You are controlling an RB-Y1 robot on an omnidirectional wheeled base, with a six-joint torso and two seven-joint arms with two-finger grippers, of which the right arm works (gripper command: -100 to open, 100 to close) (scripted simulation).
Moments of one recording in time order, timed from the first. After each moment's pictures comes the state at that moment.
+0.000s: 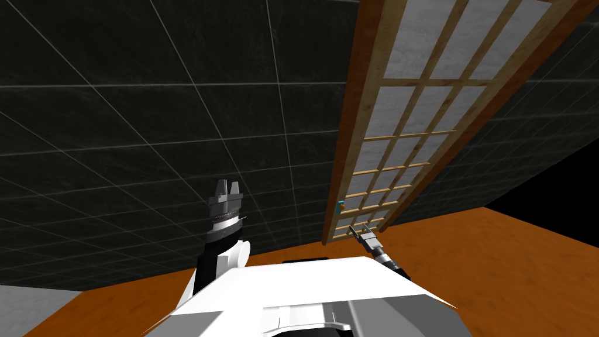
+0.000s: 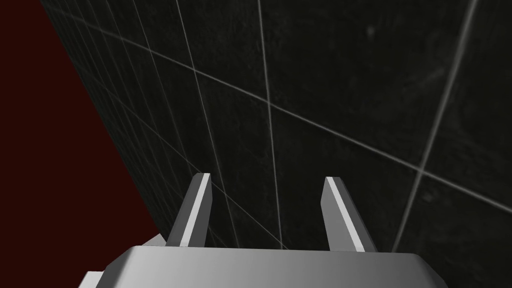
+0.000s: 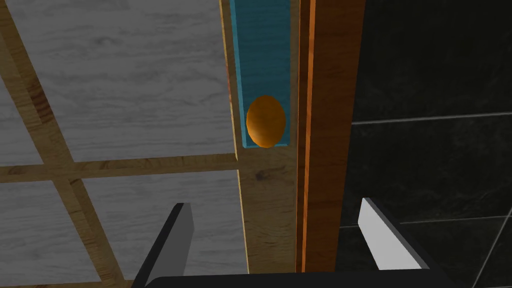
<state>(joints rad) 0.16 -0.35 -0.19 -0.60 0.30 -1.18 1.03</state>
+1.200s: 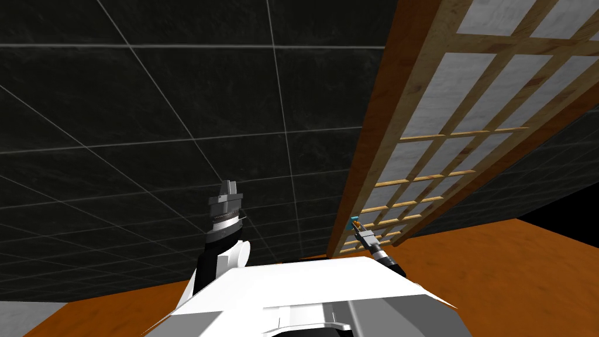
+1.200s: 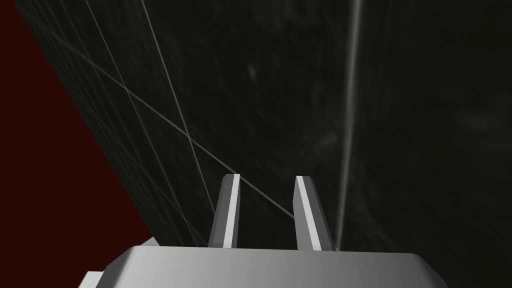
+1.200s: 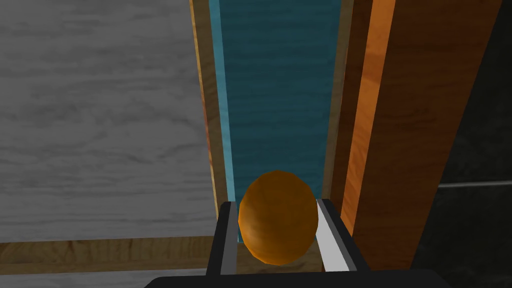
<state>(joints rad) 0.13 -0.33 -0.20 -0.60 0.30 -1.15 1.07</state>
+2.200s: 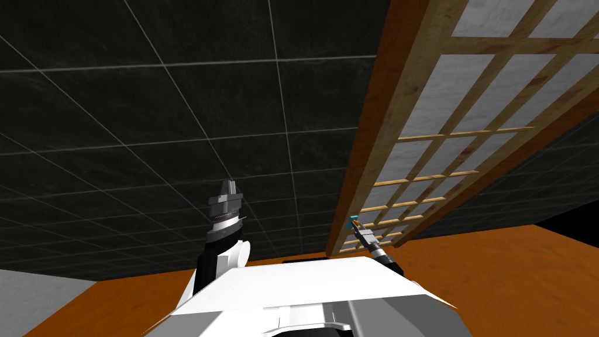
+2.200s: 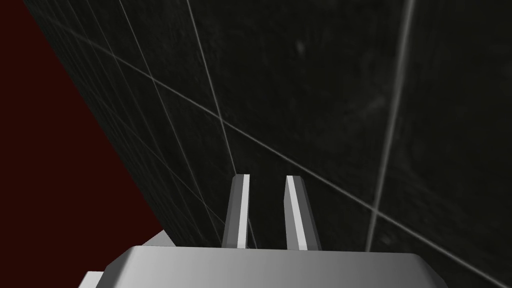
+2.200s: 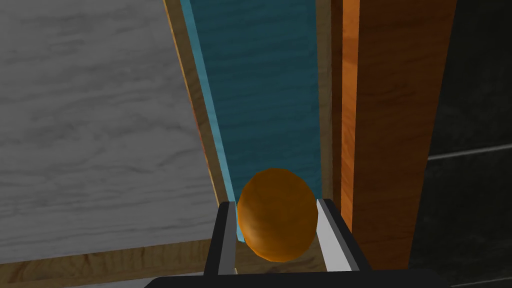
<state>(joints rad) 0.12 -0.33 -0.19 -0.60 0.27 -1.14 0.97</state>
